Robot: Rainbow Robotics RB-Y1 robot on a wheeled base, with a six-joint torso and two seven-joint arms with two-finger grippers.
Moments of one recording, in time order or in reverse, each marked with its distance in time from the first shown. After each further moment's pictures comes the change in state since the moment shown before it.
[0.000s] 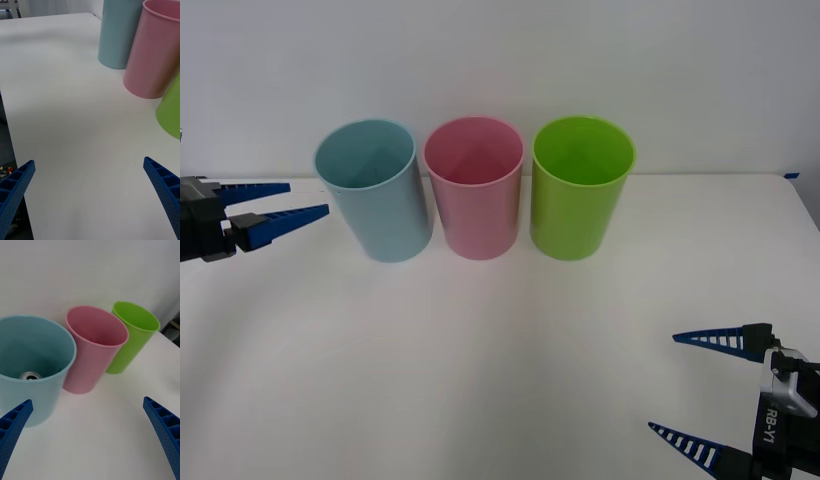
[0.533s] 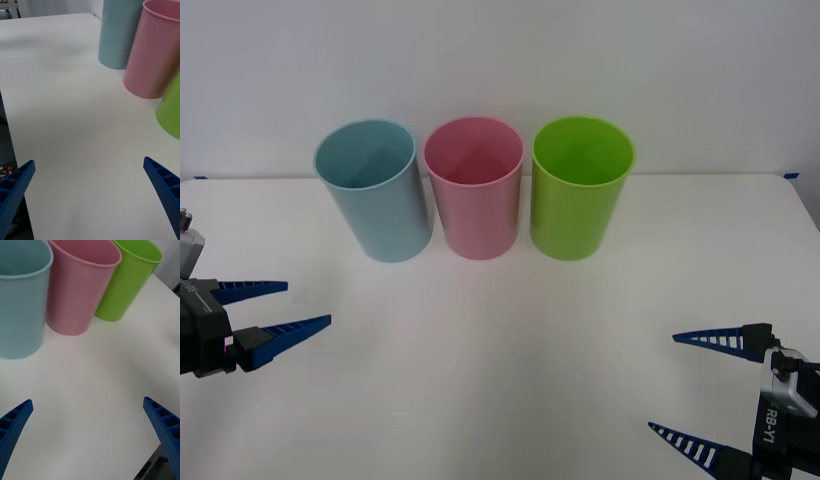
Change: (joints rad) right arm 0.000 0.000 0.000 0.000 0.000 0.000 0.000; left arm 0.317 -0.141 0.100 -0.266 -0.167 -0.124 0.041
